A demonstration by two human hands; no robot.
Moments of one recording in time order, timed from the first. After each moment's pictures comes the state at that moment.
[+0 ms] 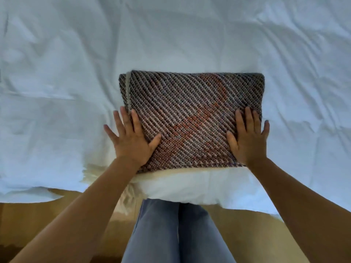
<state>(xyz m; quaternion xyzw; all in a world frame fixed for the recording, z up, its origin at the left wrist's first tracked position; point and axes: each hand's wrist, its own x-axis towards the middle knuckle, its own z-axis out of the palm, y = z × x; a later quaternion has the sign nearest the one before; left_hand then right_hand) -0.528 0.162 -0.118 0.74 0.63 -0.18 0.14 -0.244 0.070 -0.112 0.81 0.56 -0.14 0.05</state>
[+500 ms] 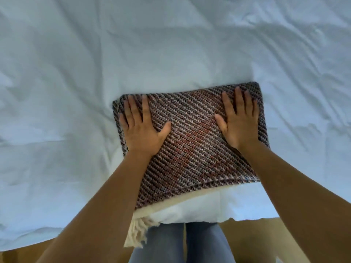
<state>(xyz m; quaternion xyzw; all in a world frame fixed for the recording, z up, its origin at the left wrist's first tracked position) -0.476 0.253 -0.137 0.78 0.60 -0.07 0.18 -0.241 0.157 -0.131 0.83 0.54 -0.14 0.03</state>
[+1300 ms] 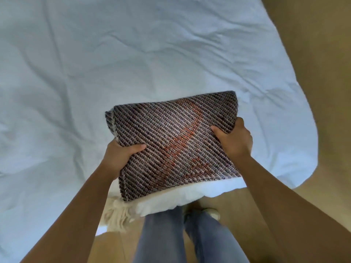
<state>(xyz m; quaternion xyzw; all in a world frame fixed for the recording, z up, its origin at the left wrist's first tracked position) -0.457 0.183 -0.039 0.48 0.59 0.06 0.65 -0.210 0.009 -0.059 0.94 0.17 -0.19 -0.22</state>
